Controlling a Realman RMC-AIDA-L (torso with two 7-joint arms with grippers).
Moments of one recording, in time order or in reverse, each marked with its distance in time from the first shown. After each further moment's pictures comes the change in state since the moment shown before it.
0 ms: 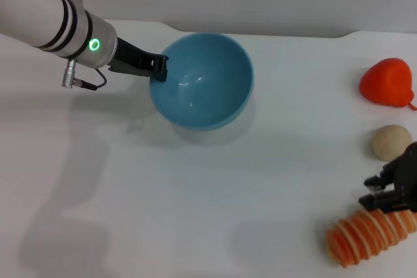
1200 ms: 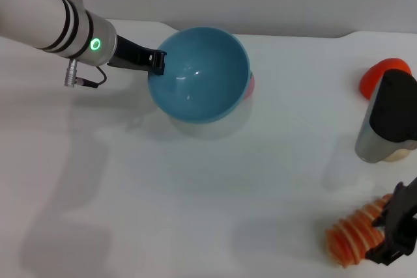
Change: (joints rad) left arm 0.006 -0.012 -0.001 0.017 0.021 0.075 0.013; right arm 0.047 0.009 -0.420 -0.020 -0.161 0.006 0.267
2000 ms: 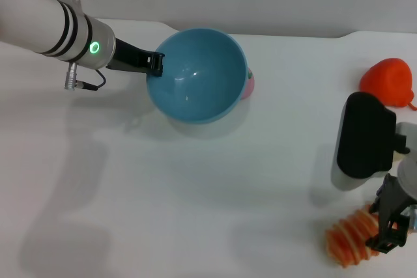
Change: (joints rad) left arm 0.004 -0.001 0.000 0.026 -0.006 0.029 -0.001; right arm 0.005 0.001 -0.214 0.031 -0.119 0.168 -0.015
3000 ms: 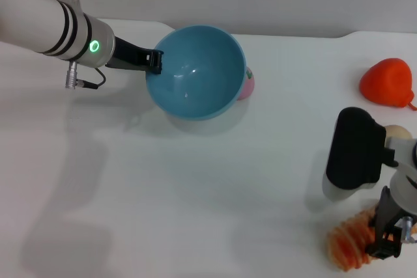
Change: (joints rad) left arm -0.008 -0.001 -0.012 0.022 0.000 0.024 0.000; right arm 0.007 0.002 -0.063 0.075 0.008 0.054 0.071
